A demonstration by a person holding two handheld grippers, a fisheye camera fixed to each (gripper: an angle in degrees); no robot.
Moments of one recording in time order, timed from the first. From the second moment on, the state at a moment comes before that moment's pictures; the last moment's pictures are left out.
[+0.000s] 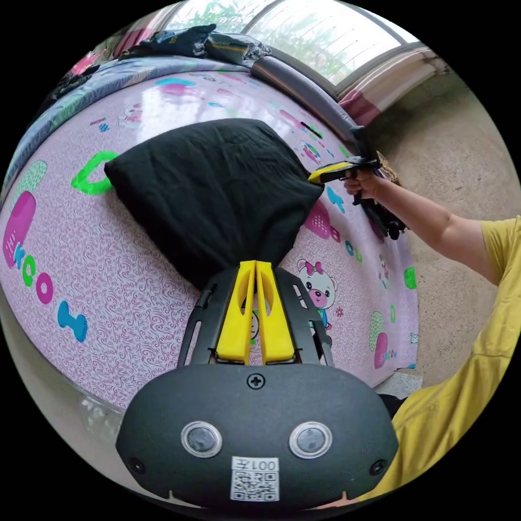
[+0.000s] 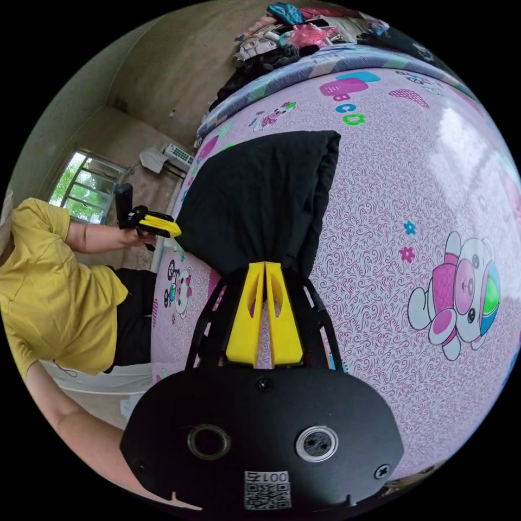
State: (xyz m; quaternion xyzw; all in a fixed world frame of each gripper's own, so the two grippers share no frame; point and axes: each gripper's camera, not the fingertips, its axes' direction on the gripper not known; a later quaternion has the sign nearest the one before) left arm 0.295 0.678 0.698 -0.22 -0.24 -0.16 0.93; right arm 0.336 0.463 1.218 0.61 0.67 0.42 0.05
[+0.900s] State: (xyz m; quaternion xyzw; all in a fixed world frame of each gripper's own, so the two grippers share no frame) left arm 0.171 0.654 0.620 0.02 -0.25 -0.34 0.91; right arm 0.246 0.478 1.210 0.74 0.60 0.26 -0.16
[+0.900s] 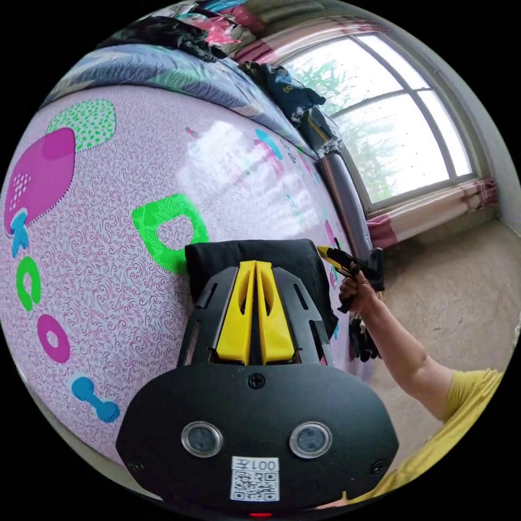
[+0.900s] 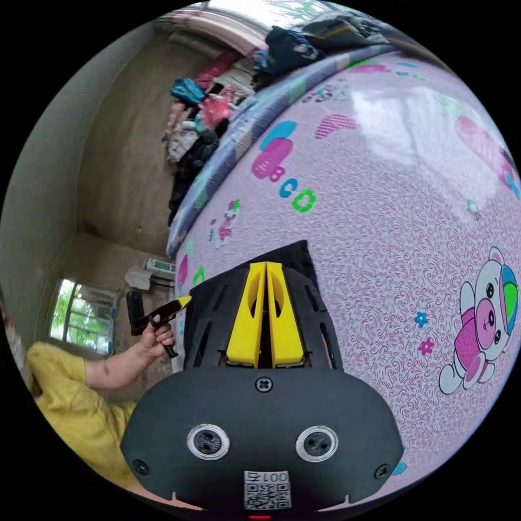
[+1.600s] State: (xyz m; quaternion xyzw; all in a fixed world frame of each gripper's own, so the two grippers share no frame) left arm 0.230 0.745 0.644 -0.12 -0.20 -0.30 0.92; right arm 0.305 0.444 1.271 0.73 0.58 0.37 -0.04
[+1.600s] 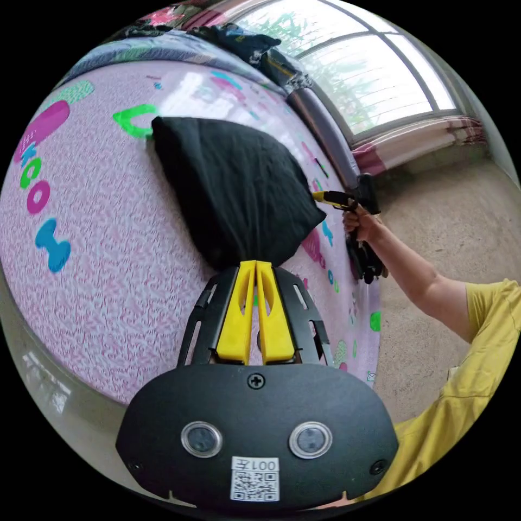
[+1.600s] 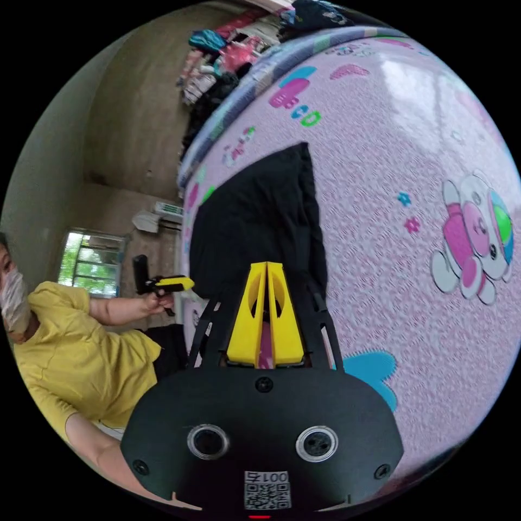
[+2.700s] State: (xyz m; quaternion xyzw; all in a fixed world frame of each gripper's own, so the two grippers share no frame) left arm 0.131 0.786 0.571 0.01 -0.07 -0.50 0.86; right arm 0.325 0.479 1.406 0.84 0.52 0.14 0.00
